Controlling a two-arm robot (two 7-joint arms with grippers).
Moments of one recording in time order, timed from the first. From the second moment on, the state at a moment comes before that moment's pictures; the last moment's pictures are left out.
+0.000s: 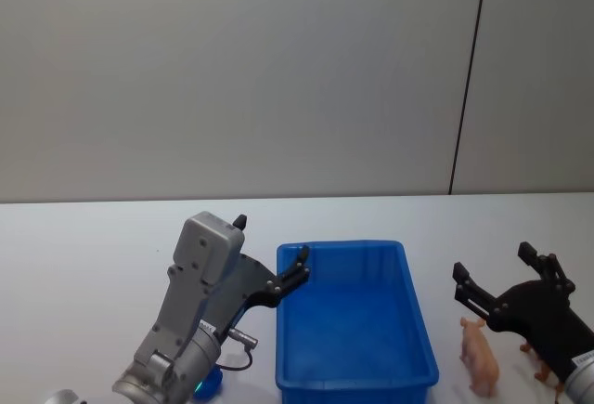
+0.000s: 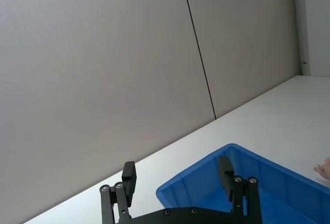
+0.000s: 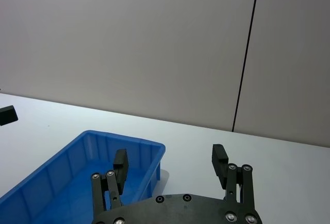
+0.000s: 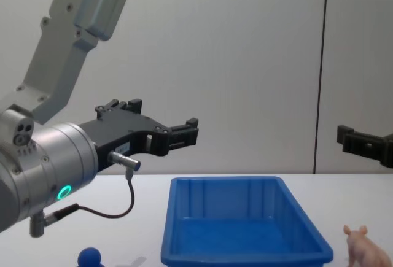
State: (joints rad) left arm -0.24 0.38 0.45 -1.63 -0.20 0.01 -0.01; right arm -0.01 0.34 -0.23 -1.77 0.29 0.03 0.07
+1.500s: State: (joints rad) left arm -0.24 0.38 0.45 -1.63 -0.20 0.01 -0.01; right arm -0.01 0.34 -0.23 -1.77 0.29 0.03 0.07
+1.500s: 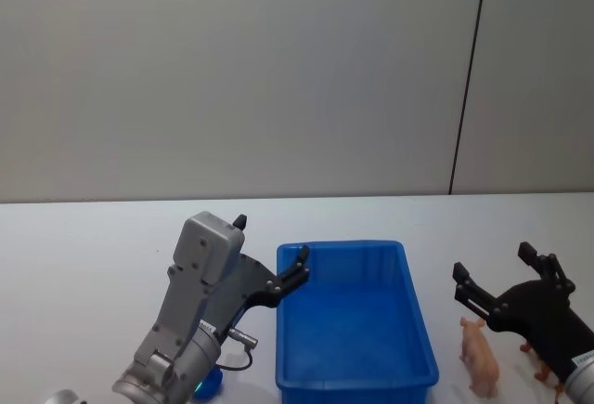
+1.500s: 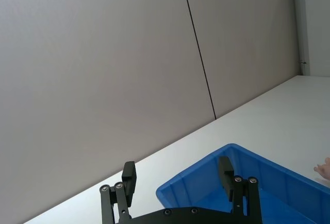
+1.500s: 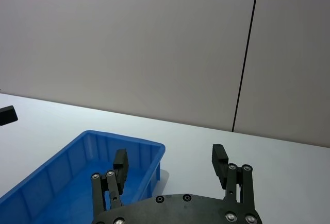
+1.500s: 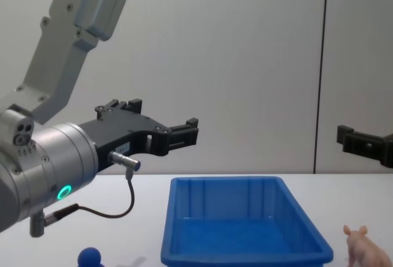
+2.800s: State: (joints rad) left arm -0.24 0.38 0.45 -1.63 -0.20 0.01 -0.01; right arm 0.08 0.32 -0.18 -1.62 0.31 0.19 0.00
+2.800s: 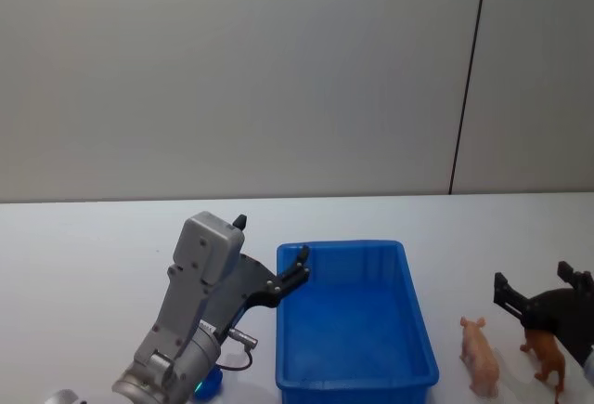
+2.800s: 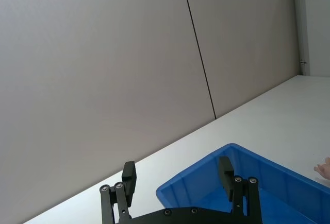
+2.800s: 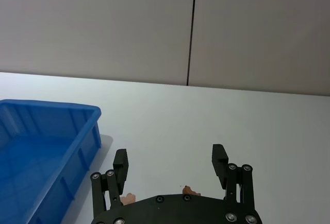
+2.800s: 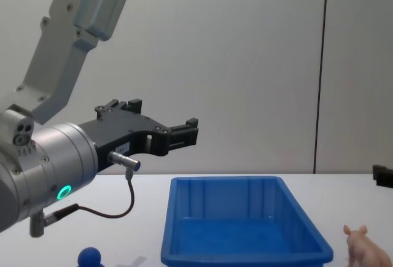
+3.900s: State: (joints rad) left arm -0.24 0.38 0.45 -1.63 -0.20 0.01 -0.01; right arm 0.24 0.24 -0.20 -1.55 0.25 0.38 -0.07
